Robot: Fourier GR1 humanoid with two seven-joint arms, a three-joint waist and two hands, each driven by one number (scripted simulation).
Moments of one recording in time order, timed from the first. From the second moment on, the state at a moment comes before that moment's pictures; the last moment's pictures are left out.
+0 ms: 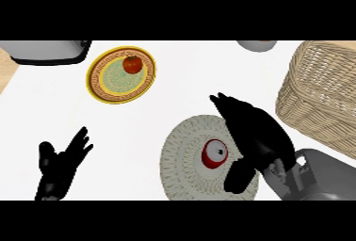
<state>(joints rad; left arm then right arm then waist) 0.08 0.42 -0.26 -1.42 0.34 0.23 0.16 -0.75 -0.61 0.80 -1.86 0.07 0.11 1.16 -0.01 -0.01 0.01</state>
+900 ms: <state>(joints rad) 0.07 0.39 -0.23 -1.42 0.29 0.21 0.19 -0.57 -0.46 0.81 -1.74 0.34 0.09 1.08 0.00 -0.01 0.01</state>
